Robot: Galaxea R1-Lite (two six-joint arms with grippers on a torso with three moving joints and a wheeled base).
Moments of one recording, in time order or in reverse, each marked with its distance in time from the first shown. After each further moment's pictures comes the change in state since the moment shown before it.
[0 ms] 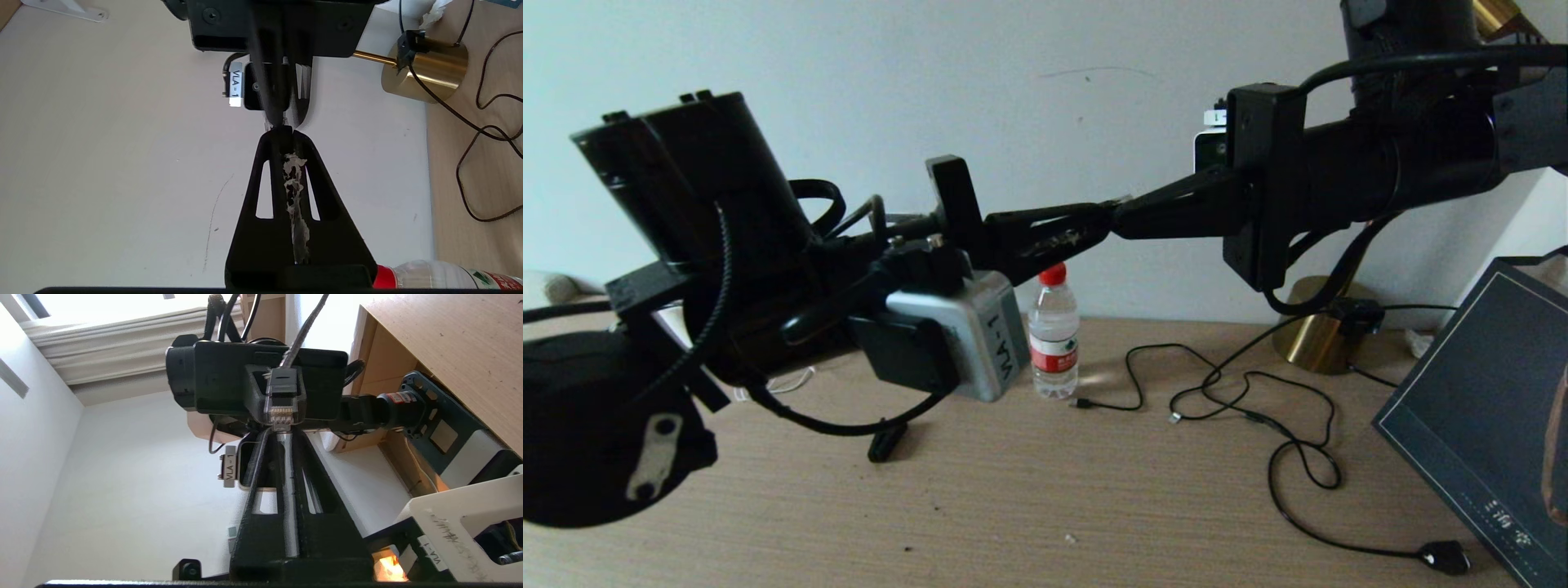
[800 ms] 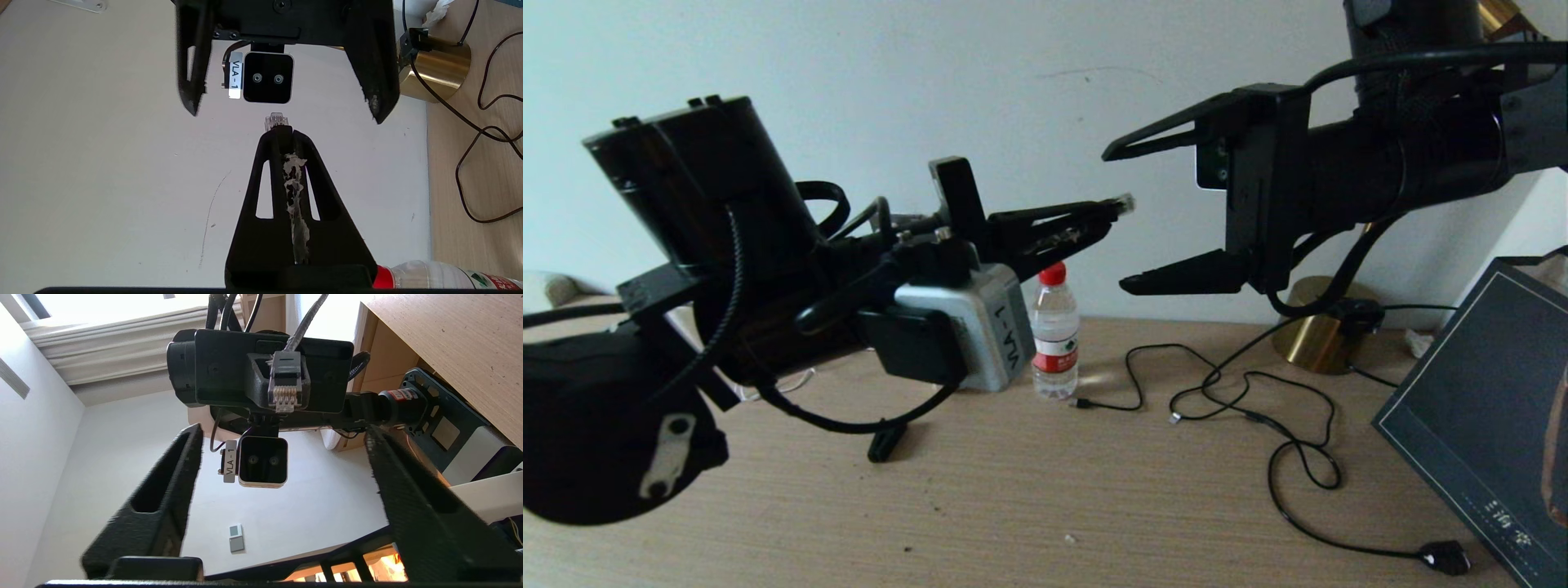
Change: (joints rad) left arm 0.003 0.014 -0.001 -0.021 0.013 -0.023; right arm 0.004 -0.010 0.010 0.002 -0.001 0.006
